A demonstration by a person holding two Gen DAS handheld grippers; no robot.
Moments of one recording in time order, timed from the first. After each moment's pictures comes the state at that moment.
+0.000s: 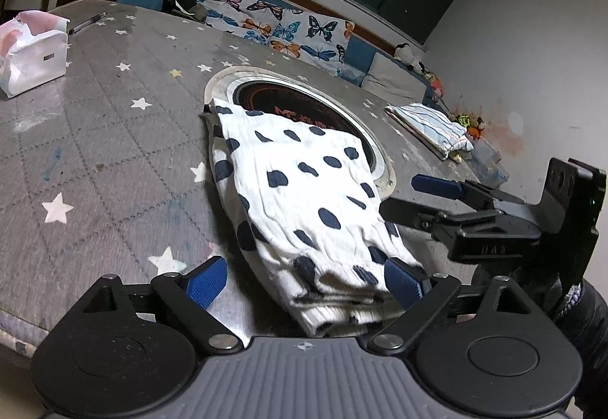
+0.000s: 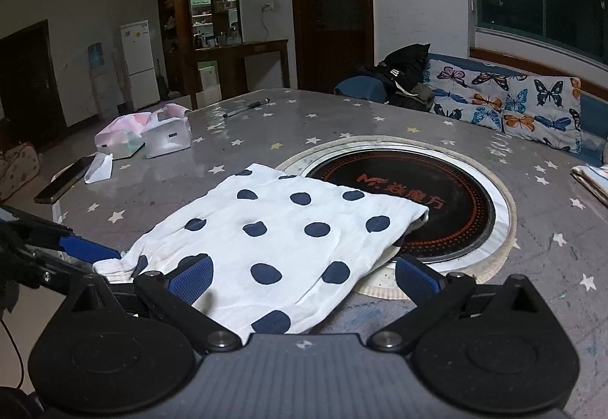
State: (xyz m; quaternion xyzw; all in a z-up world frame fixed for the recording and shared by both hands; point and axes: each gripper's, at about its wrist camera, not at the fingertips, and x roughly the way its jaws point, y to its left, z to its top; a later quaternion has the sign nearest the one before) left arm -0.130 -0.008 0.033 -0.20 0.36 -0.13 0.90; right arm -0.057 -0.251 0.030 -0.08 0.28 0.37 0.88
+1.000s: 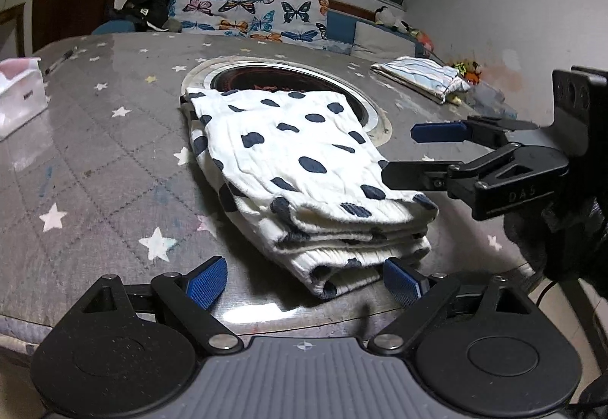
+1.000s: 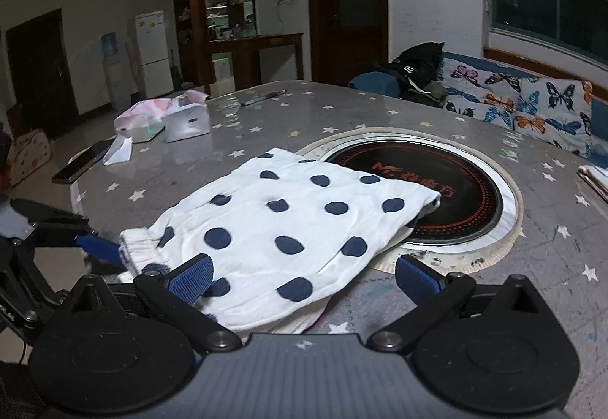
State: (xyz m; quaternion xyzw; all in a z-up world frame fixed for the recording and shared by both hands) left arm -0.145 -0.041 0.020 -0.07 0.36 -0.14 0.92; right arm -0.082 -0.254 0.027 -0.10 0.28 0.39 0.87
